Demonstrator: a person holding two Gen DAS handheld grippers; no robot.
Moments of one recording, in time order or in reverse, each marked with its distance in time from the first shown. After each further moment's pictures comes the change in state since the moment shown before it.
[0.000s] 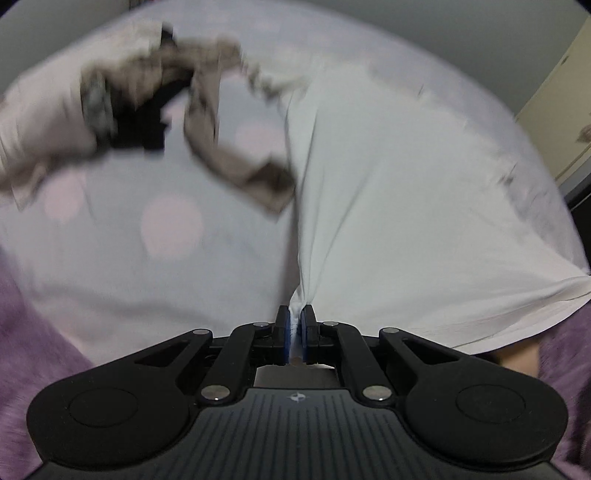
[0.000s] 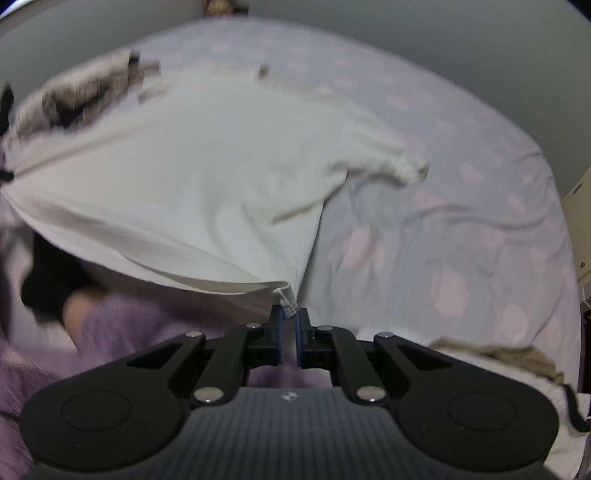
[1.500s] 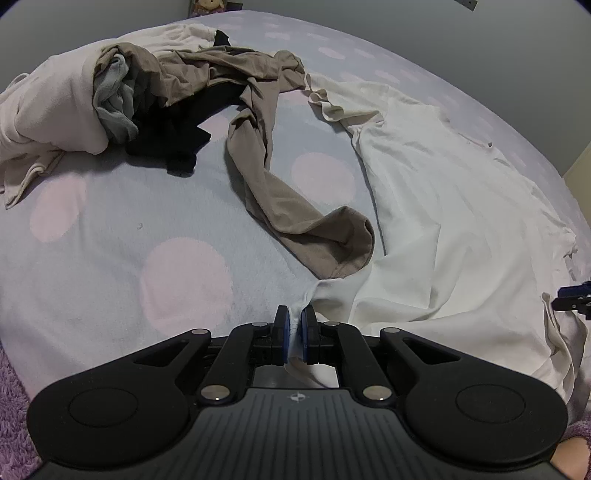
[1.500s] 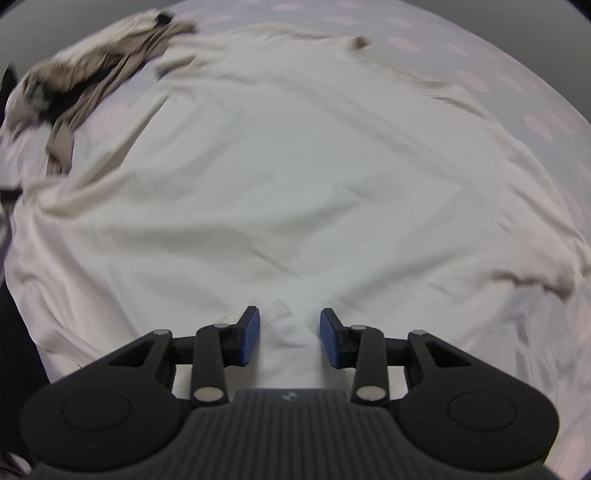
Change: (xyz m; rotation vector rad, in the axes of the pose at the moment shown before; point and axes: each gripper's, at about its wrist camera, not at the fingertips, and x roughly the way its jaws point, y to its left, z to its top) left arm 0.064 0.033 0.039 -0.144 -0.211 0.100; right arm 0.208 0.062 0.161 -0.115 0.075 0.178
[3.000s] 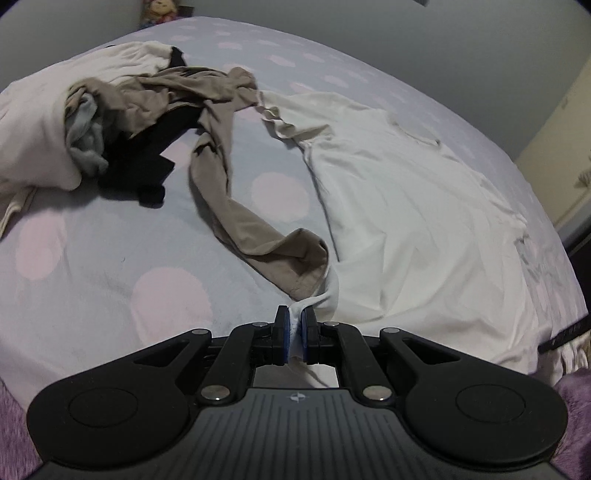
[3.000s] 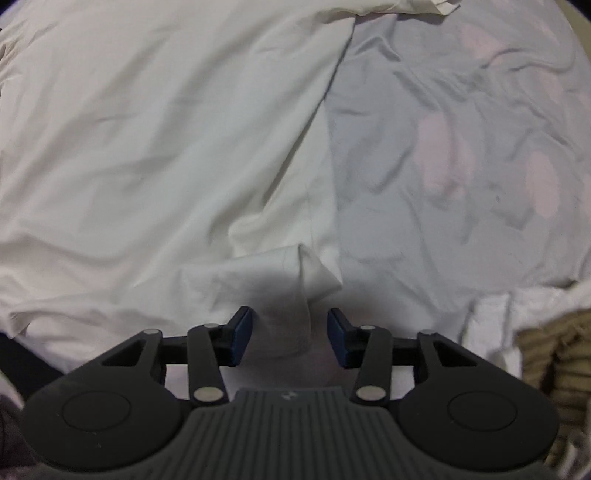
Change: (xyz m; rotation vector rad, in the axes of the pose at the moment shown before) left arm -0.032 0.000 0.015 0.066 -0.008 -0.142; right arm -0.017 -0.019 -0.063 0.606 0.444 -0.145
